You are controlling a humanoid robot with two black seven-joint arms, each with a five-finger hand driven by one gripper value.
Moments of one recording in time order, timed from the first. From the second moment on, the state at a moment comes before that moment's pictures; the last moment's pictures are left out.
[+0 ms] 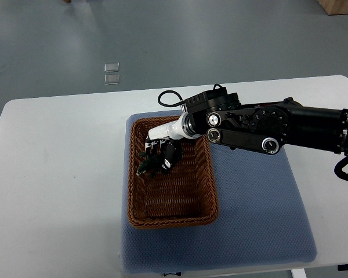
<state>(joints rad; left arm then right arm) -0.03 0.00 -0.09 -0.23 0.04 -0.01 0.12 1.29 -0.07 -0.02 1.02 -1.06 0.38 -0.27</state>
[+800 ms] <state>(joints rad) -0.03 0.00 -0.09 -0.23 0.04 -0.01 0.12 1.22 -0.31 0.41 1.03 -0.93 0.38 -0.24</state>
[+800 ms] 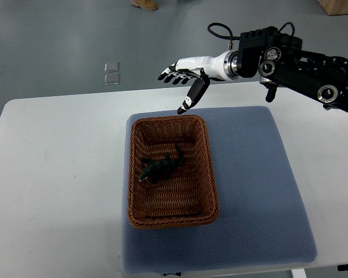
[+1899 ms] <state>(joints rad) -0.03 0.00 -0.09 -0.23 0.04 0.00 0.12 0.62 -0.09 1.14 0.82 -0.11 0.23 0.17</state>
